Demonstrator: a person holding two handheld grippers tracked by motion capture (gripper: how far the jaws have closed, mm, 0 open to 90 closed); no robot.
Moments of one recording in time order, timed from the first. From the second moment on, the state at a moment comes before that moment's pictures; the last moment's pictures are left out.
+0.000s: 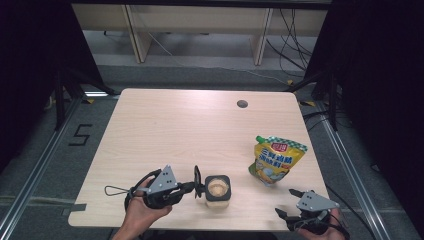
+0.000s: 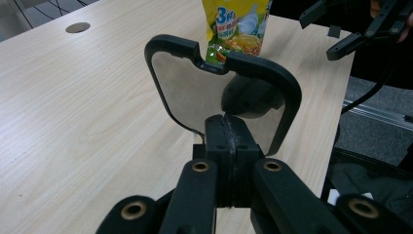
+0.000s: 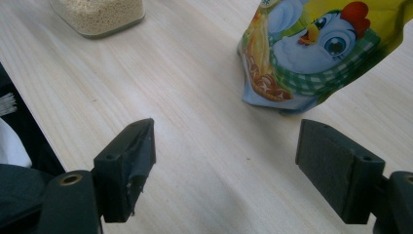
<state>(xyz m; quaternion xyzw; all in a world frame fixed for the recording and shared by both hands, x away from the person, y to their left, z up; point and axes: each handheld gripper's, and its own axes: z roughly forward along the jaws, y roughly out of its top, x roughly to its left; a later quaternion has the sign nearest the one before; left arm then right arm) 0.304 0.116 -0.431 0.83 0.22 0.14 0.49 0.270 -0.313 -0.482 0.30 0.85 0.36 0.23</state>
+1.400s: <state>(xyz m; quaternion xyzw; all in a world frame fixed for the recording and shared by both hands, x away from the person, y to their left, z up) 0.319 0.072 -0.442 0.85 0.21 0.09 0.48 0.271 -0.311 -0.483 0.30 0.86 0.36 0.23</state>
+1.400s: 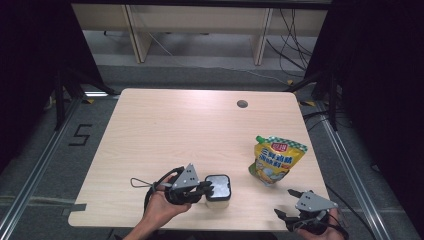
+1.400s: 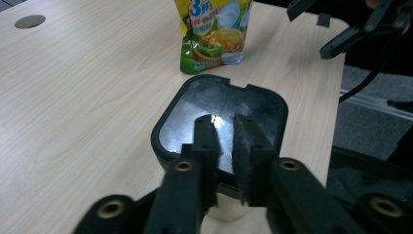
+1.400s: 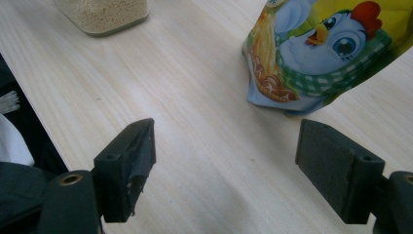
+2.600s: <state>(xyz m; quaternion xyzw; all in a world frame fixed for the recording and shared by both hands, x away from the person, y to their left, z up) 0.302 0.149 -0.475 0.82 0.29 0.08 0.49 0.271 -0.310 -0.484 0.29 0.86 0.36 0.22</state>
